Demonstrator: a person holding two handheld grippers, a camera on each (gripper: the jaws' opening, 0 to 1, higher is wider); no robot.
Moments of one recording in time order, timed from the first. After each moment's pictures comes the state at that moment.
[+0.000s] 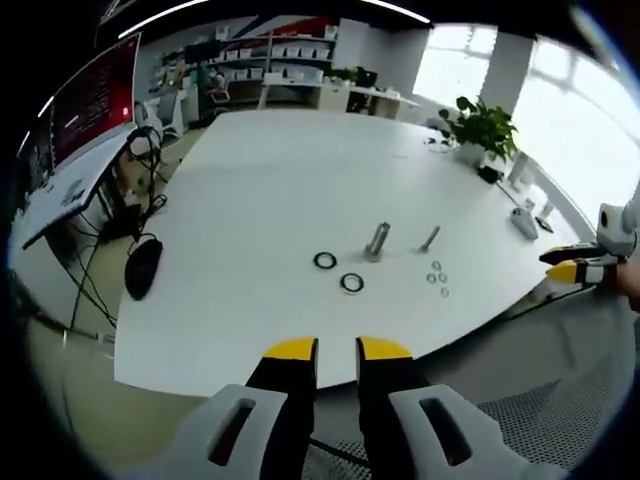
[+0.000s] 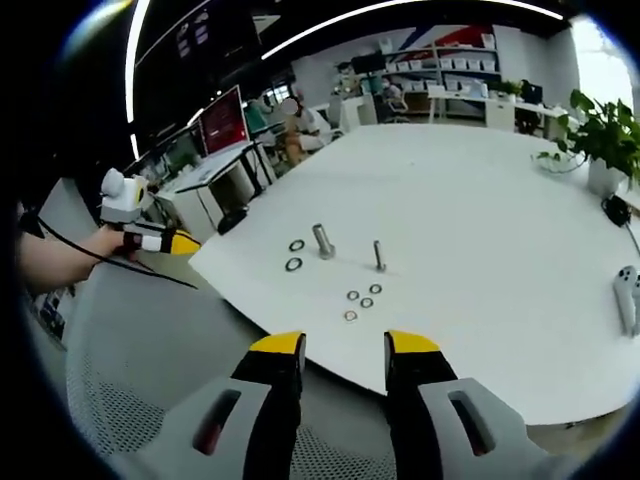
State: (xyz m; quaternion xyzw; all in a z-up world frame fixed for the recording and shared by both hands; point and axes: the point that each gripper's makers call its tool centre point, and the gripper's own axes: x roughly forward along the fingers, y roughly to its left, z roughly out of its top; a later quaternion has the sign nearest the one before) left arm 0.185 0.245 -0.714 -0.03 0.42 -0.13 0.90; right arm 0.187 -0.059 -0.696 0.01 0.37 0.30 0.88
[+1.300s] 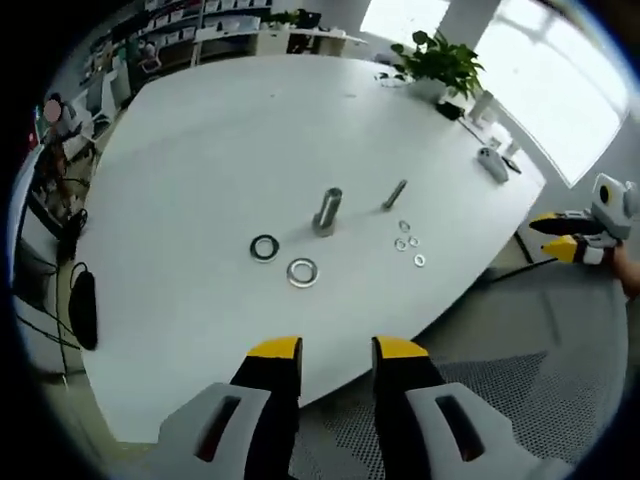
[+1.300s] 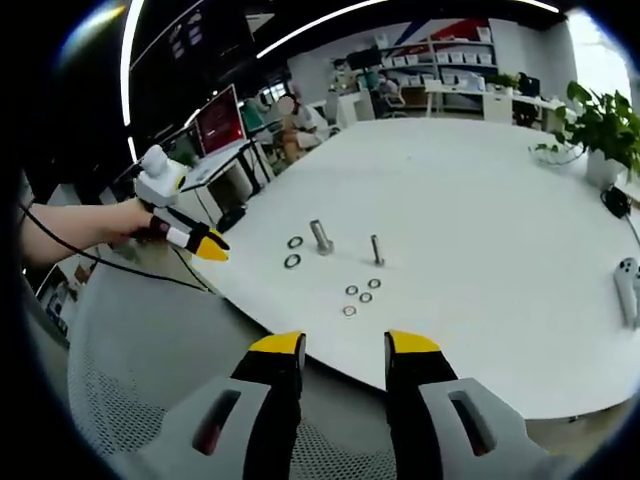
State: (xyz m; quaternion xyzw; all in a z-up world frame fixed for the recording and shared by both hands) left arm 0.228 0.189 -0.747 0.03 0.52 -0.26 0.81; right arm 0.185 -0.061 -0.694 0.02 0.37 0.30 0.88
